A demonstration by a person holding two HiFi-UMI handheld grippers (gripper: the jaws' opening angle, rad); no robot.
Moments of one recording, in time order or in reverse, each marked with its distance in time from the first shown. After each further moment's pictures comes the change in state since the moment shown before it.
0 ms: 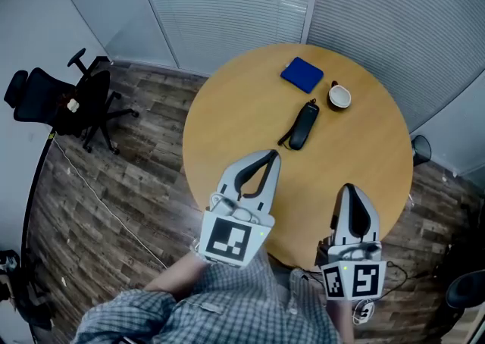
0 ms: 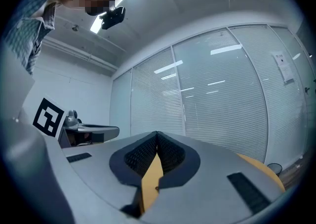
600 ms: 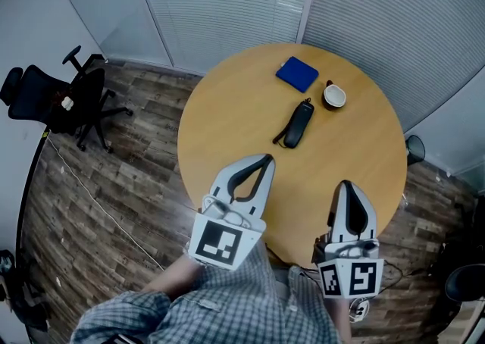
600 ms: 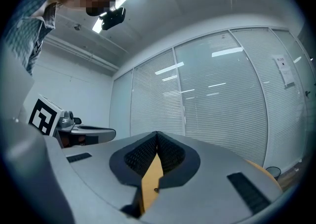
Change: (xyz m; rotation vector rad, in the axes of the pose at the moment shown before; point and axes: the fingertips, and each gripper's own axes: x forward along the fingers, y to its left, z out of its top) left arm -0.007 -0.008 -0.002 -0.010 0.011 -0.046; right arm 0.002 -0.003 0.007 -0.017 -0.008 -0.001
